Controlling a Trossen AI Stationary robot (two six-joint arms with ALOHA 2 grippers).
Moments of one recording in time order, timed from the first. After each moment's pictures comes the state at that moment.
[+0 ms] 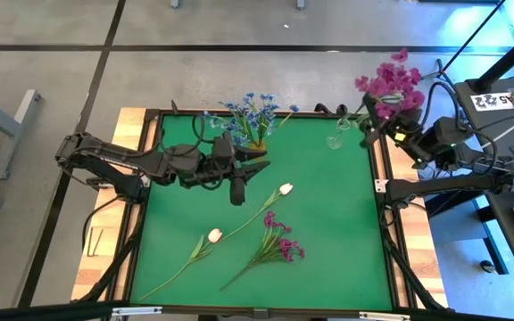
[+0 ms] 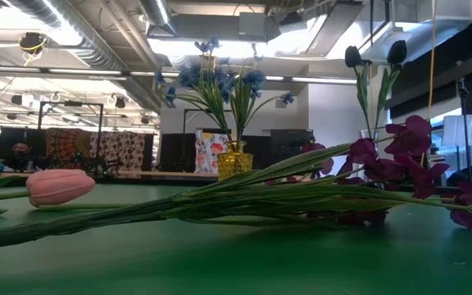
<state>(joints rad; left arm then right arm) -0.16 1.38 1.17 0.27 -0.45 -0.17 -0.02 0.67 0.98 -0.11 0.77 -0.32</state>
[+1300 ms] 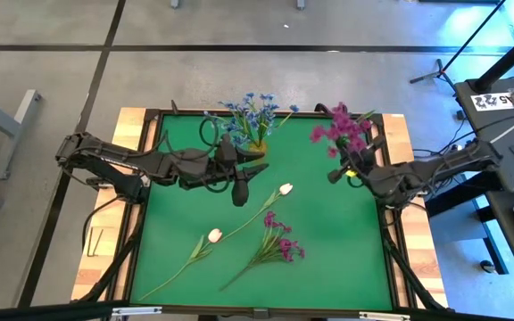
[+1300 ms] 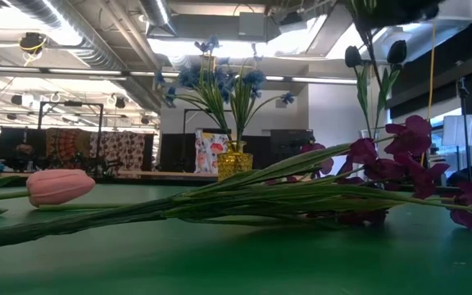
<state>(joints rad) -0.16 1.38 1.17 0.11 -0.52 -0.17 0.33 0.86 0.71 -0.14 1.27 0.00</state>
